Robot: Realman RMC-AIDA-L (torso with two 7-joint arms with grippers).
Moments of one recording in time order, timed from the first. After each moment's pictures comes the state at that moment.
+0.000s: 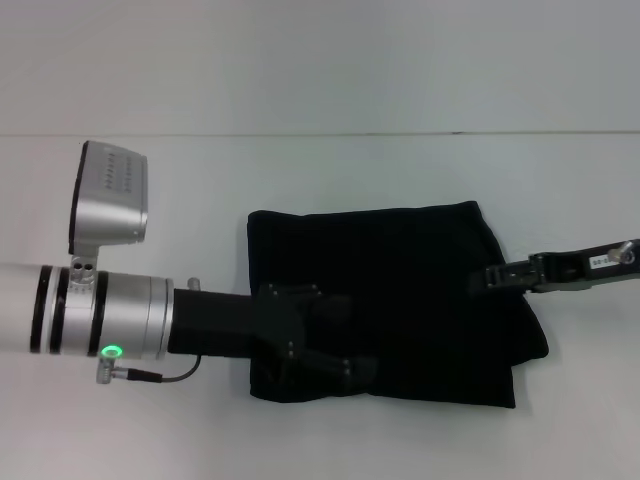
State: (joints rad) left arm -0.62 -2.12 0.89 0.60 1.96 1.54 -1.46; right arm 0.79 1.92 -0.65 -0.43 -2.36 -1.37 2.20
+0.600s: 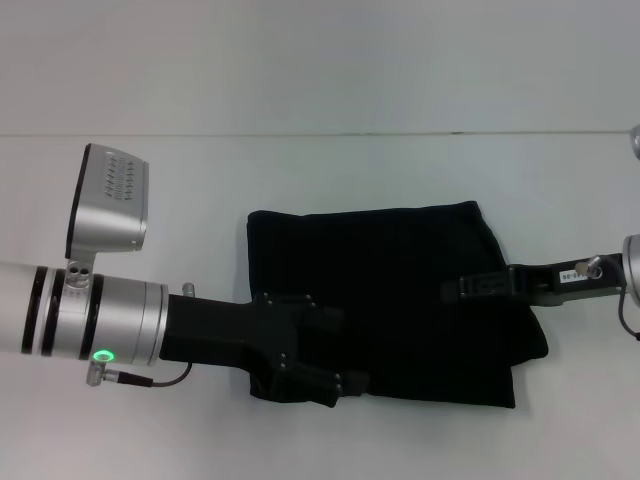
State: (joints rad) left arm -0.62 -2.12 0.89 0.64 2.02 1.56 -1.46; right arm 0.79 1.96 -0.63 -0.39 -2.35 -1.31 2.22
